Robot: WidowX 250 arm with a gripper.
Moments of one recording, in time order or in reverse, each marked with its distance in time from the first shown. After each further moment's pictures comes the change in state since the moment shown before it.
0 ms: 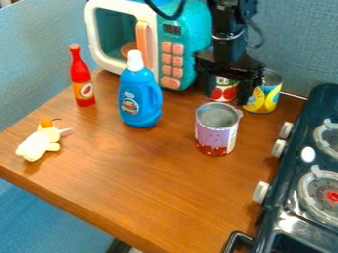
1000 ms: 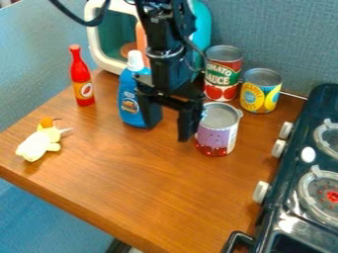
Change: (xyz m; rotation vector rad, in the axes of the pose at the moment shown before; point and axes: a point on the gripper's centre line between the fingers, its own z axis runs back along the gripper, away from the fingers) arm -0.103 0.031 0.030 -0.039 0.177 -0.094
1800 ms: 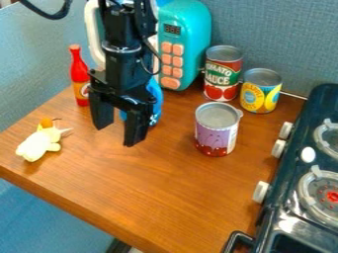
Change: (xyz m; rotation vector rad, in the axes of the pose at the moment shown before) arm -0.049 0.042 0.011 0.085 0.207 -0.029
